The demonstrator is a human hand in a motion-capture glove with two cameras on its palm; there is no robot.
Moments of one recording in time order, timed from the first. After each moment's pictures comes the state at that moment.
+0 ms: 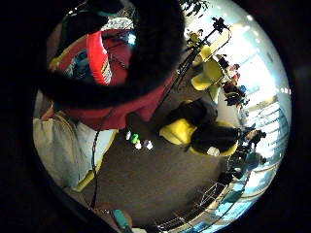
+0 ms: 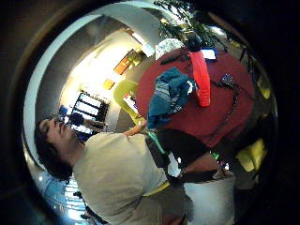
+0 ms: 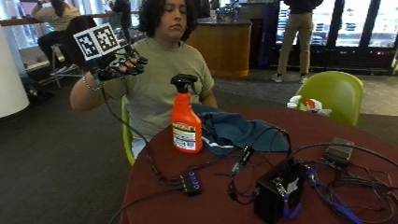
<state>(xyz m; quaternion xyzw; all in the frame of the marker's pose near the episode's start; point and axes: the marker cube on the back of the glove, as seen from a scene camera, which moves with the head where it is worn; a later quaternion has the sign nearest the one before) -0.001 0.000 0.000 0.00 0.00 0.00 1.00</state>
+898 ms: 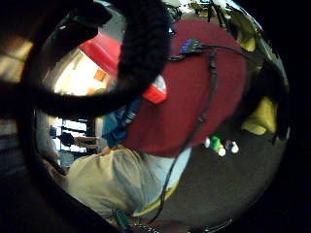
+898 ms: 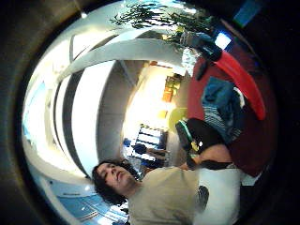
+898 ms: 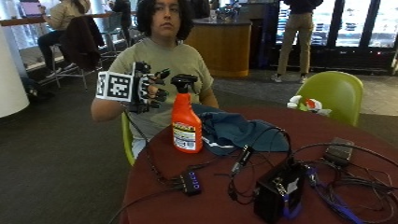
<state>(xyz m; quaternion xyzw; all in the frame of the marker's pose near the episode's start) -0.018 -0.070 0.095 0.11 -0.44 0.13 0.88</state>
